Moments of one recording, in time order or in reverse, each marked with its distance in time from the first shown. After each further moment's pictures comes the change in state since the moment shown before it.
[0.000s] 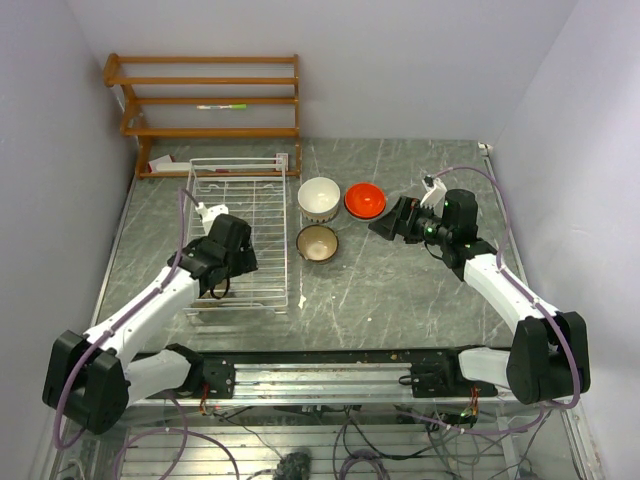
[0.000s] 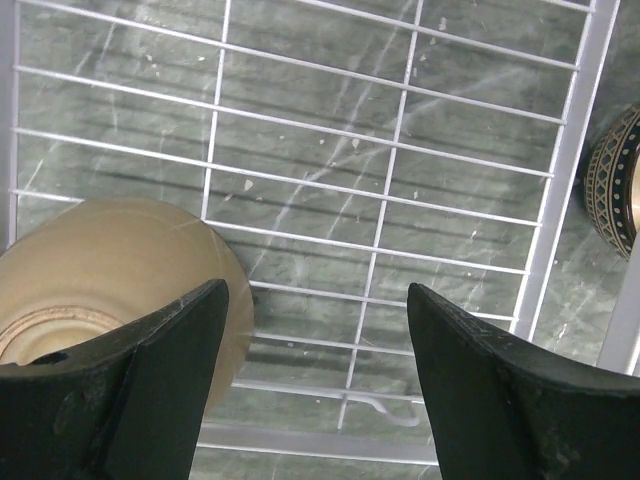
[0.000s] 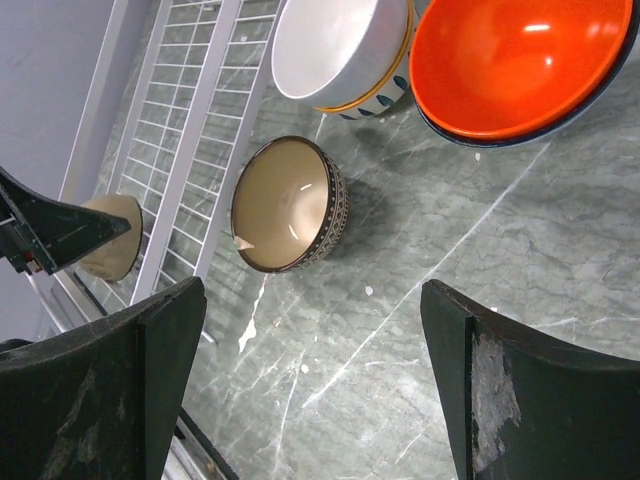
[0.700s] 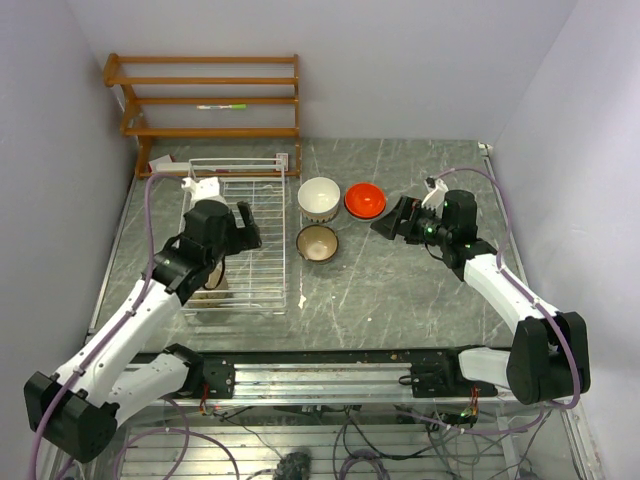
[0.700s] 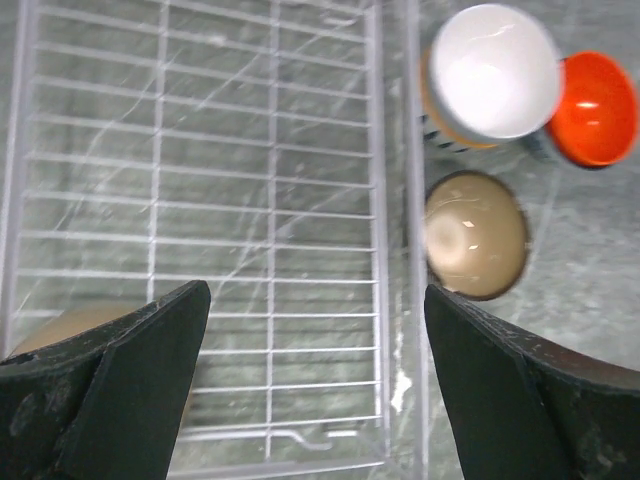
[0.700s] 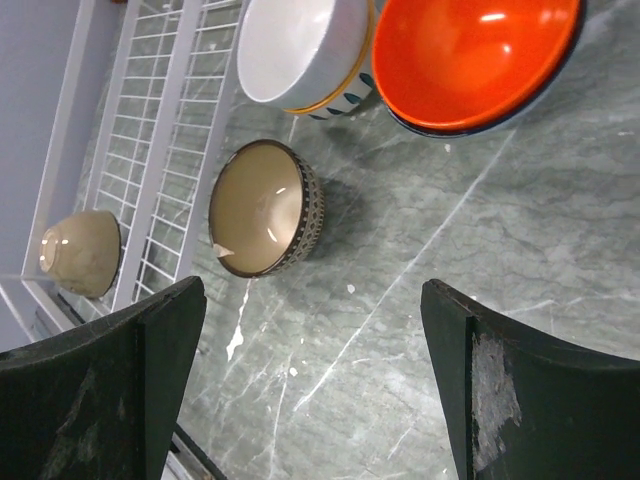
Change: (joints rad) left arm -0.003 -0.189 0.094 0.046 0.003 0.094; right arm 0.000 -0.001 0.000 -0.020 0.048 0.007
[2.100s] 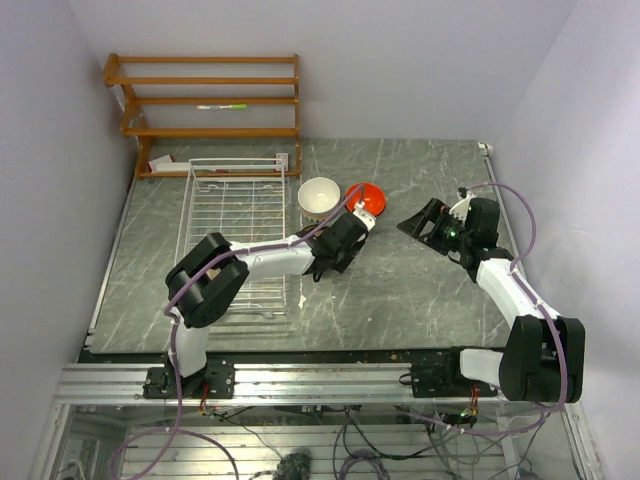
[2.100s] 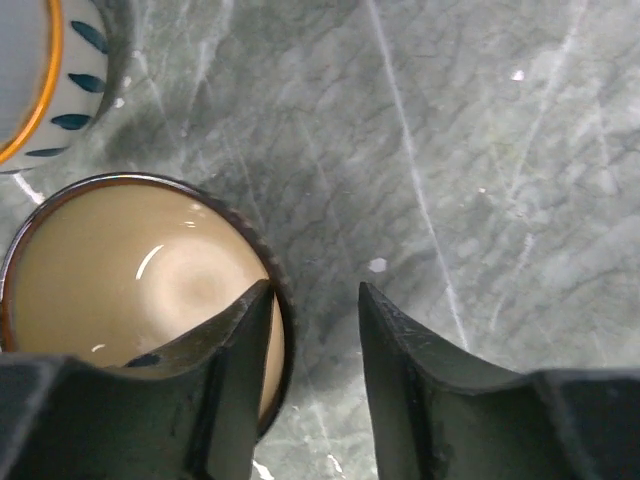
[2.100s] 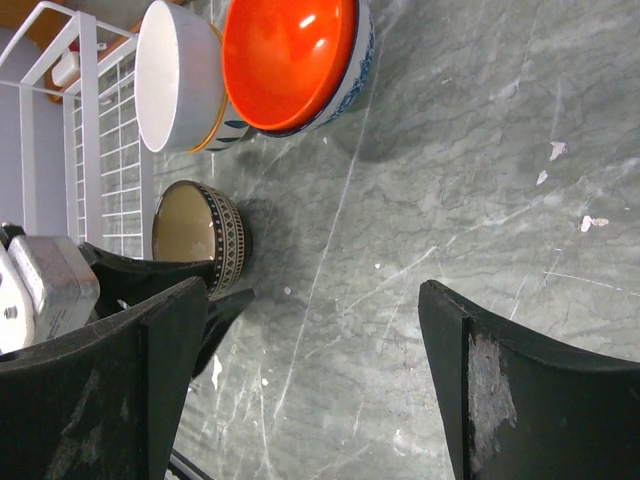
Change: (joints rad) left arm -0.465 0.974 0.420 0.294 0.052 0.430; right arm -0.212 -0.012 -0.053 -0.077 0.027 0.086
